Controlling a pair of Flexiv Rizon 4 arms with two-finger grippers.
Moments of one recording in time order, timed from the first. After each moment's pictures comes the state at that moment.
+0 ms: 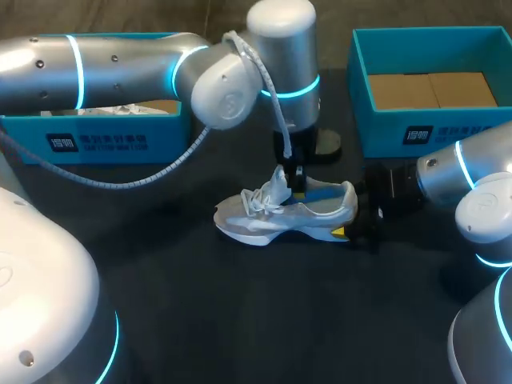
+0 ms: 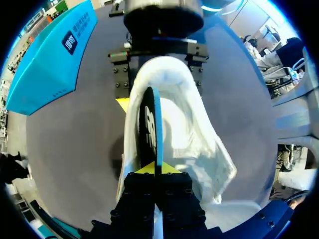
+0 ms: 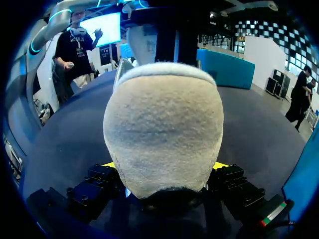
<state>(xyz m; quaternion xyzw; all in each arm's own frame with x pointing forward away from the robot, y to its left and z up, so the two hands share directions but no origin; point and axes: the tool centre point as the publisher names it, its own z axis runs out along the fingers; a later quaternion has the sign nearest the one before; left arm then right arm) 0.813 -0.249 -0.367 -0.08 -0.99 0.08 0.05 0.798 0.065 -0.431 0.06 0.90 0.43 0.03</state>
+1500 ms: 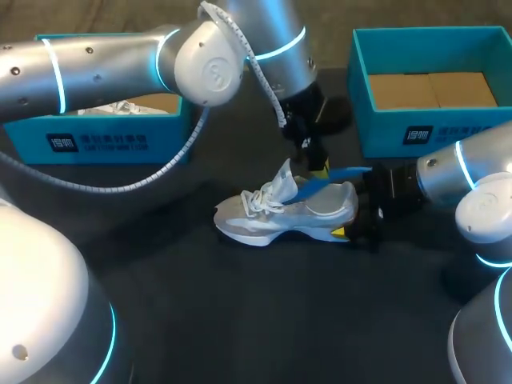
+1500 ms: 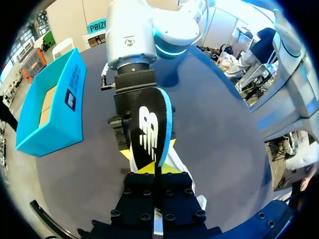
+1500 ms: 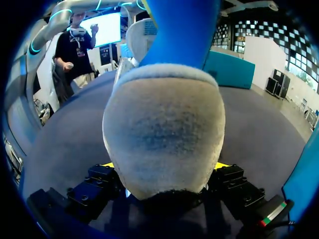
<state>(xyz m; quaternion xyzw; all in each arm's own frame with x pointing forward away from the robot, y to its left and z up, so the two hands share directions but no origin) 0.797 -0.291 -0.296 -0.17 -0.96 0.20 0.07 0.798 0.064 -0.431 0.06 0.90 0.43 0.03</state>
